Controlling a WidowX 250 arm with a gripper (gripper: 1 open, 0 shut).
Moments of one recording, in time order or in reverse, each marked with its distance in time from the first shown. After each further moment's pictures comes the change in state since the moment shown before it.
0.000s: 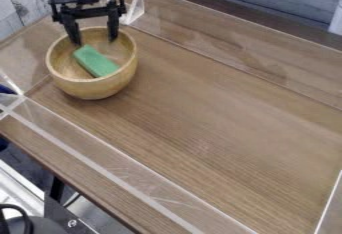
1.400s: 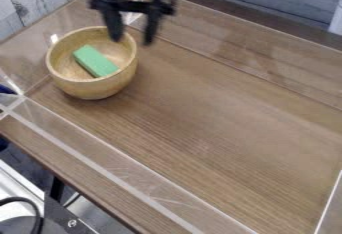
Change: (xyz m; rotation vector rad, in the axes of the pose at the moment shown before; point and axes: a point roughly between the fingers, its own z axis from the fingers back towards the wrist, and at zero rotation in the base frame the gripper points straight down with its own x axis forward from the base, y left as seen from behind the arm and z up) arm -0.083 -0.032 0.043 0.016 -0.062 -0.378
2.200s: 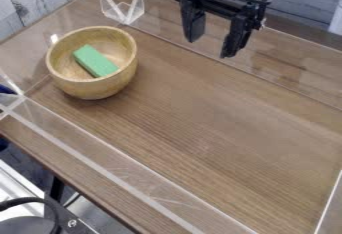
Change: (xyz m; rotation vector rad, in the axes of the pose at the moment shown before) arm -0.027 -0.119 0.014 0.021 -0.013 -0.512
